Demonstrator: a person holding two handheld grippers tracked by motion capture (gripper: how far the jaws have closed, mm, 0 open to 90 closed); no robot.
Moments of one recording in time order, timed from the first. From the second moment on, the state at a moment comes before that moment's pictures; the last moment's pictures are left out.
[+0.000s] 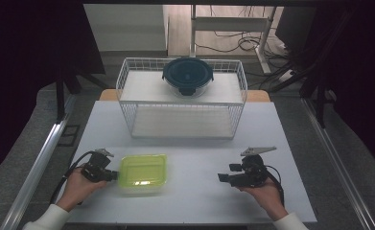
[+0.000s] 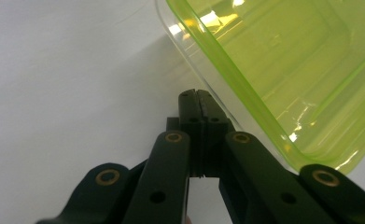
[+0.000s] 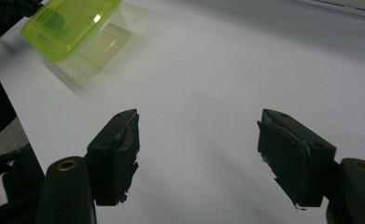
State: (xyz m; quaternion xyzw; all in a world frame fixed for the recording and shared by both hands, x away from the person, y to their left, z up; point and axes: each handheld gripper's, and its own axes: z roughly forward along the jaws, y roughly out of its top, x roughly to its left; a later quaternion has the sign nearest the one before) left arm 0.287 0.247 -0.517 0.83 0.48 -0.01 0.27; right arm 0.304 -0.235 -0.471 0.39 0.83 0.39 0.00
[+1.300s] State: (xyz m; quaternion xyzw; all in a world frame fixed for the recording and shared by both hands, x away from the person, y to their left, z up) left arm 0.322 0.141 -0.519 0.84 0.43 -0.05 0.31; right arm 0.305 -0.241 -0.471 0.39 0.83 0.40 0.01
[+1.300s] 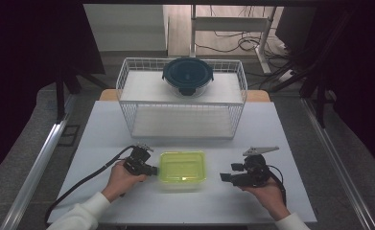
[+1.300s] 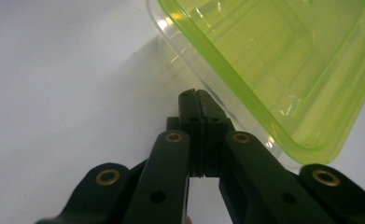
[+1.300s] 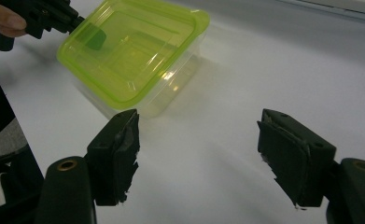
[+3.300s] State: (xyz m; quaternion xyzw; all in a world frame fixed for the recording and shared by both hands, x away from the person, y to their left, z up) left arm 0.287 0.180 -0.493 0.76 0.48 -0.01 0.44; right arm 0.313 -0.236 -0.472 0.42 0.81 0.42 -0.01
